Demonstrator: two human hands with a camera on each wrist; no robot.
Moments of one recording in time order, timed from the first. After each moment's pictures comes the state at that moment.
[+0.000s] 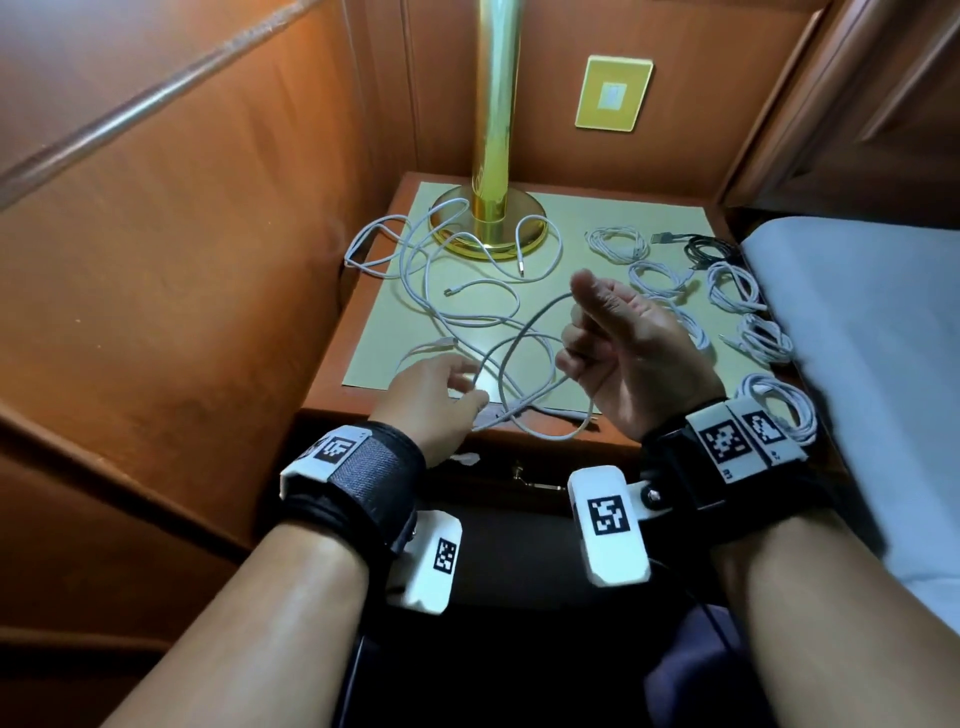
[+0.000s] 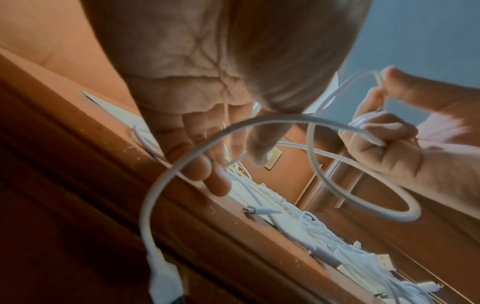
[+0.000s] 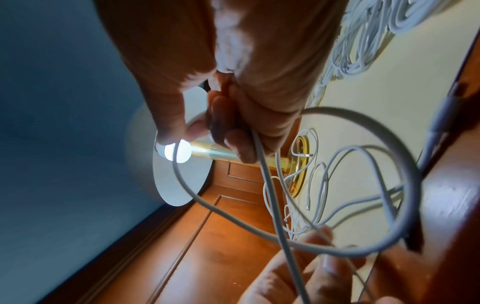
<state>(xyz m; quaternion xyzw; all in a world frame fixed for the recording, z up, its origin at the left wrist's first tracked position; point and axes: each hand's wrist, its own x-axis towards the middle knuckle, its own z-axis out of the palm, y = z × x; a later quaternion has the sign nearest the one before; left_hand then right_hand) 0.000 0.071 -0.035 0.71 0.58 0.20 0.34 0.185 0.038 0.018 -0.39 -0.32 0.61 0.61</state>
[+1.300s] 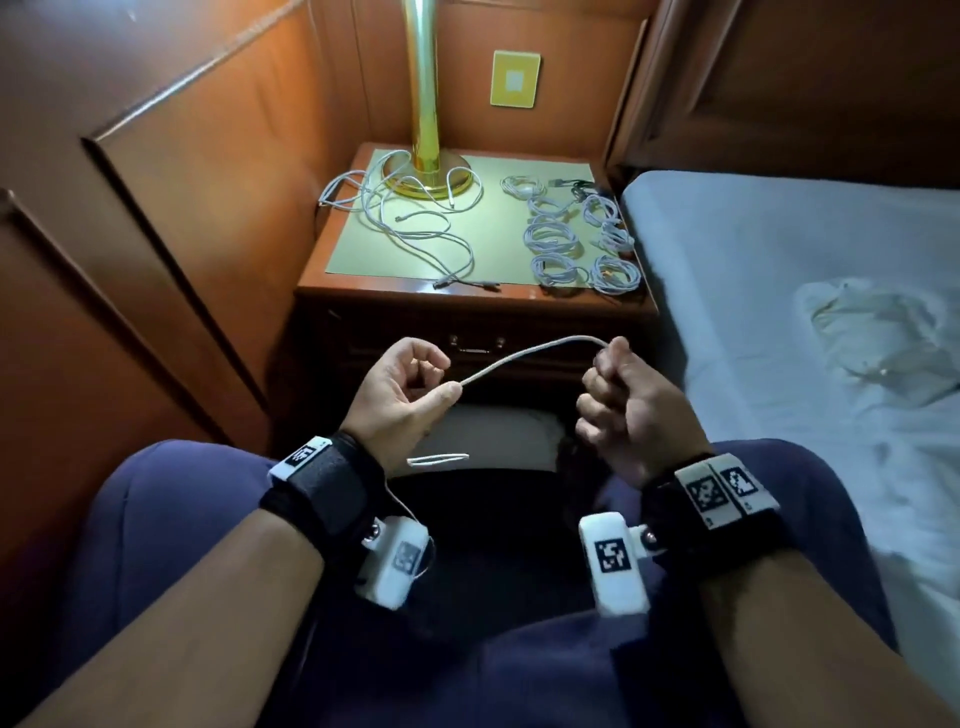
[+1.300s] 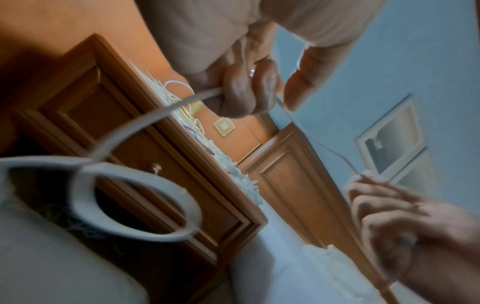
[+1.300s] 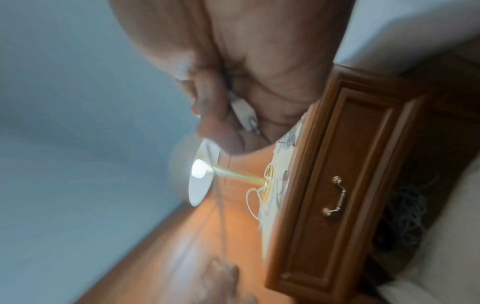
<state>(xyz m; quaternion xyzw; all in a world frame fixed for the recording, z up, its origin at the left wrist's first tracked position) -0.024 -0.174 -0.029 0.60 0.39 0.44 0.55 0.199 -0.254 0.008 -0.45 -0.24 0.58 0.63</state>
